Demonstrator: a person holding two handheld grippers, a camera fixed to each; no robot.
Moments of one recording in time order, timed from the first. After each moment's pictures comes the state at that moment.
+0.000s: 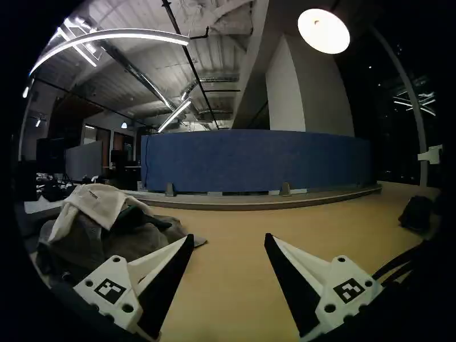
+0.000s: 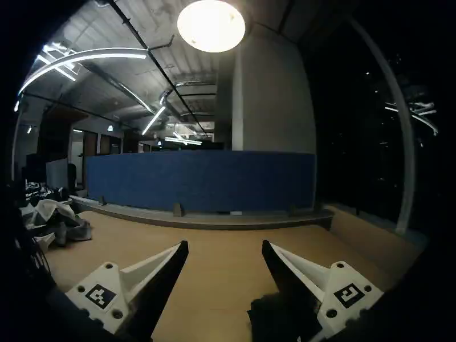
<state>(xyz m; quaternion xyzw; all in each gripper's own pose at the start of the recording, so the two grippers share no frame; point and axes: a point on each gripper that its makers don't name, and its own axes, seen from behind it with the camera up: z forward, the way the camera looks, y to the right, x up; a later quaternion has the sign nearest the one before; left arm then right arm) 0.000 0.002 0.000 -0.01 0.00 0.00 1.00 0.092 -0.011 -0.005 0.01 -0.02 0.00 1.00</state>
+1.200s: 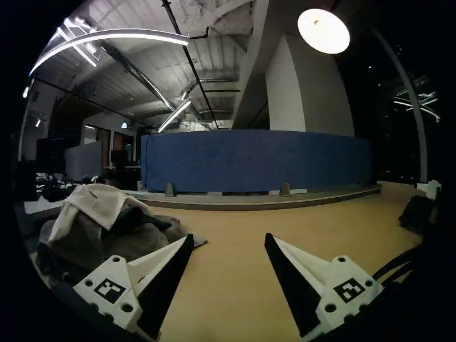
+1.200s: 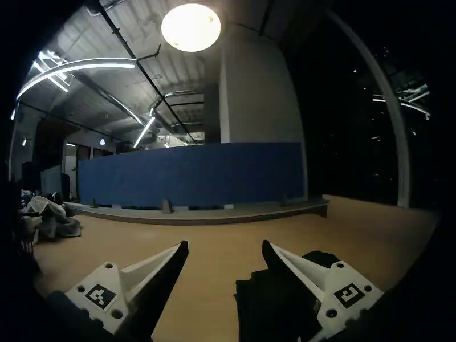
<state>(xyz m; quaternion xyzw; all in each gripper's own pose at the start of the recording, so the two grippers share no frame) 0.000 0.002 0.000 -0.01 0.00 0.00 1.00 0.018 0.021 0.002 -0.01 0.01 0.02 1.00</state>
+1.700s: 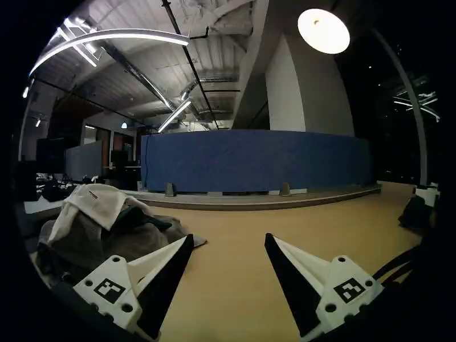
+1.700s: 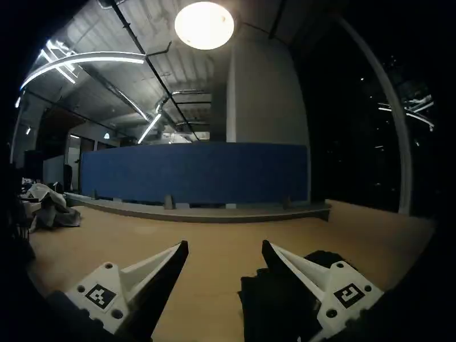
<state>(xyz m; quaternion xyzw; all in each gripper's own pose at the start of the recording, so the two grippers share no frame) 0.000 0.002 0.000 -0.01 0.00 0.00 1.00 0.005 0.007 0.006 0.00 0.01 0.00 1.00</state>
